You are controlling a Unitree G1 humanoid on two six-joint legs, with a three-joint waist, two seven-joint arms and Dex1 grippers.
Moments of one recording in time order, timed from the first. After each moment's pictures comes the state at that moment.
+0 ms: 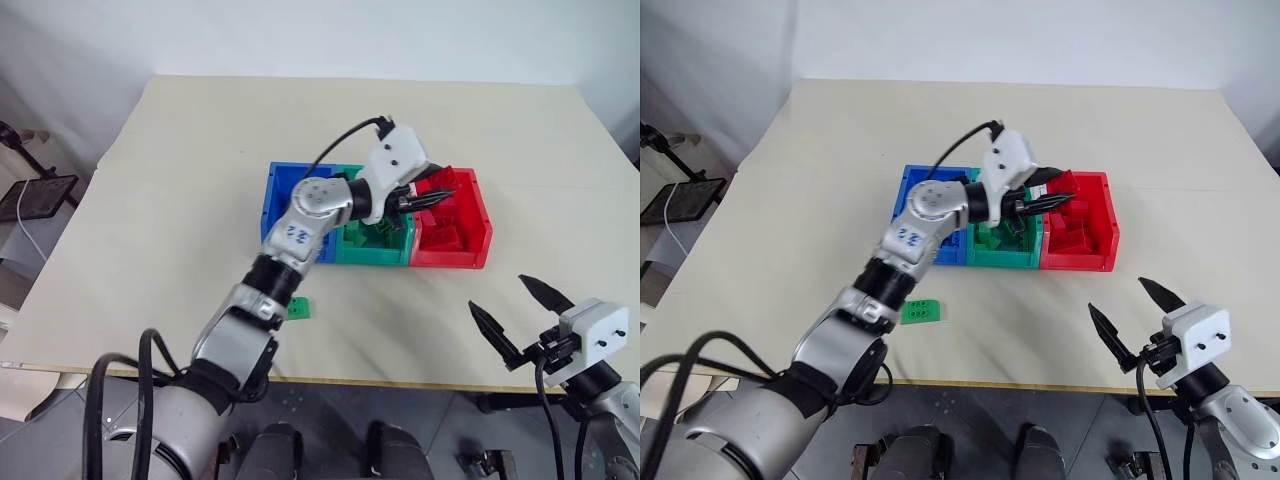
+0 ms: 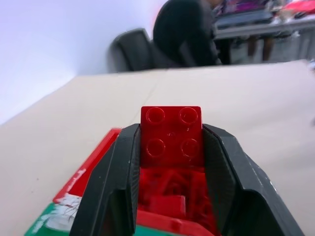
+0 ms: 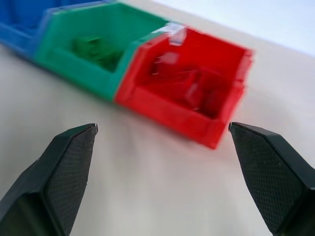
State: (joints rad) left arm -1.20 -0.05 -0.20 0.83 -0.06 -0.04 -0.66; right arm 0.37 -0.46 -0.44 -0.60 0.42 0.16 0.57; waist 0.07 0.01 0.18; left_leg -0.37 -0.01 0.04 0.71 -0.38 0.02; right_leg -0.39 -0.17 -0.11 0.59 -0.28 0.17
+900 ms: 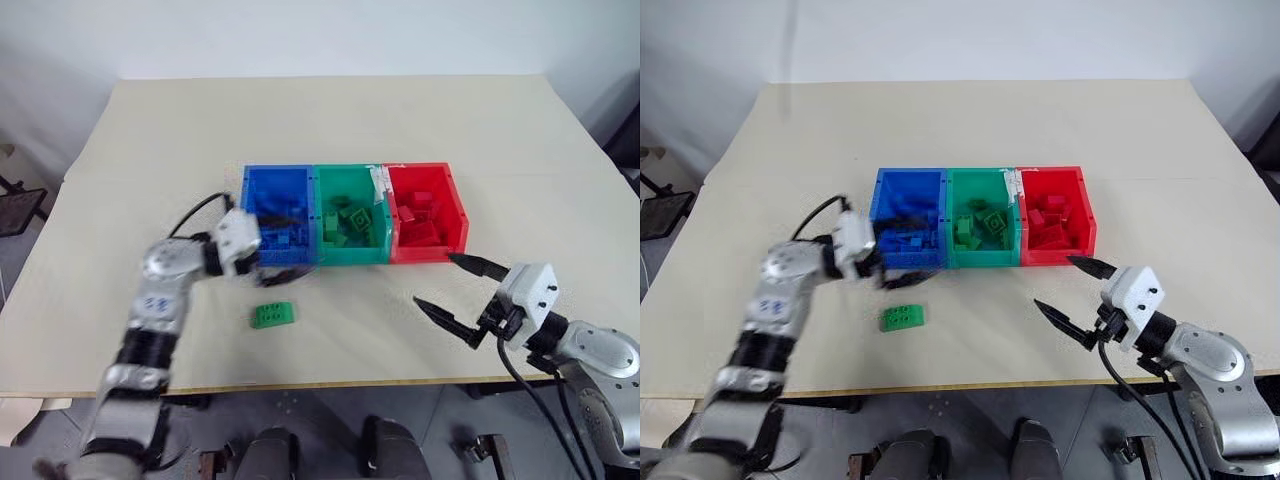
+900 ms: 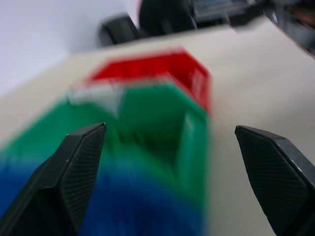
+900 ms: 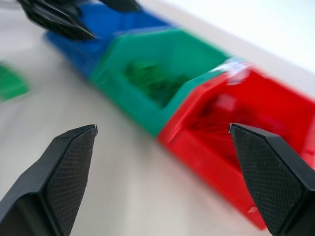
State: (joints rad) left arm -0.50 0.55 0.01 0.24 -0.25 -0.19 -1.16; right arm 0.04 -0.68 -0.20 -0.43 0.44 0.16 0.88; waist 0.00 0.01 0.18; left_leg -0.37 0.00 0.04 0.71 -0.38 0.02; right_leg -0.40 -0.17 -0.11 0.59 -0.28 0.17
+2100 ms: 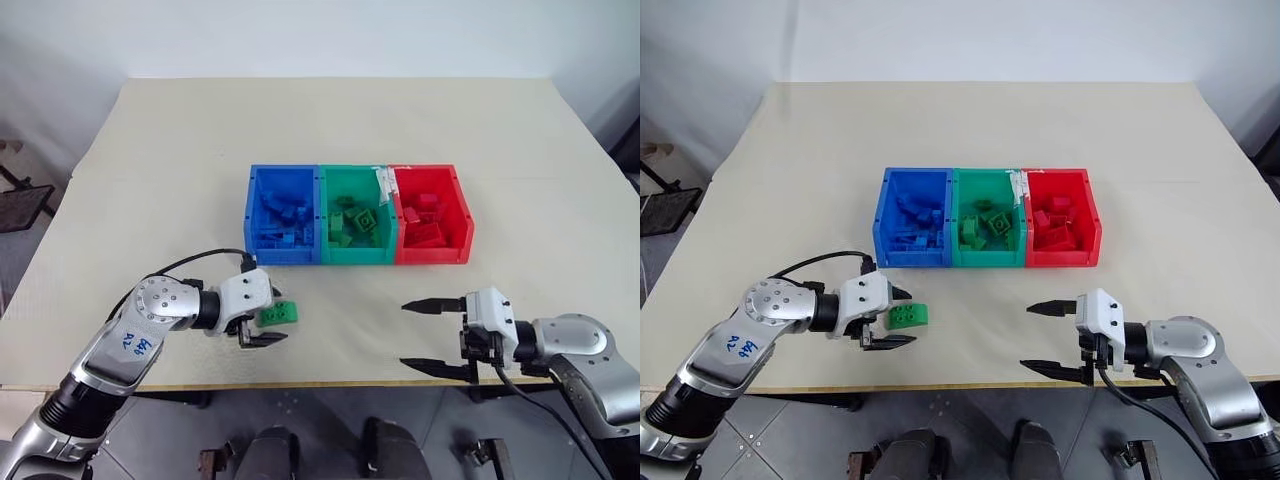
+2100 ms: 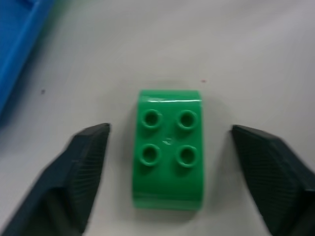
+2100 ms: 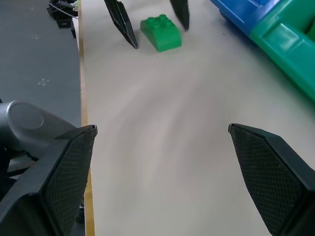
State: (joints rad) left arm -0.34 0.80 -0.24 -0.33 -0.13 0.51 -0.95; right arm -0.03 -0.79 -0.05 -0.29 0.47 0.18 1.20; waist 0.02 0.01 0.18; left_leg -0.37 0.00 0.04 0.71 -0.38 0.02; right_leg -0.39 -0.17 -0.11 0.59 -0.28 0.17
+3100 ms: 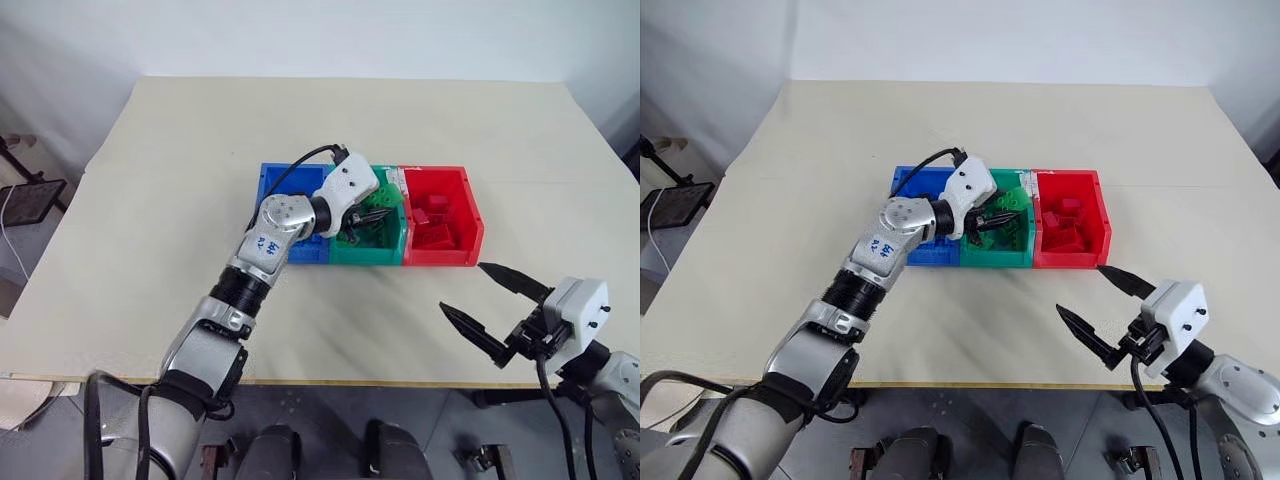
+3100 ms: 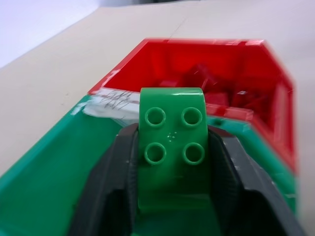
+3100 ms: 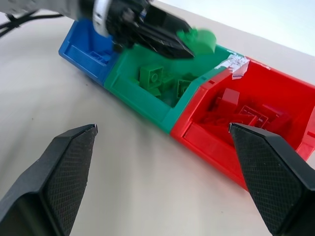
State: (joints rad) left arm -1.03 0.15 -0.25 0.58 -0.02 0.14 -0.63; right arm 0.28 -0.63 -0.40 -0.64 0.57 0.26 0.72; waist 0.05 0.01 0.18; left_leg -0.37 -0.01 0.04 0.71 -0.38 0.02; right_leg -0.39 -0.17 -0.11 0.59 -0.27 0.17
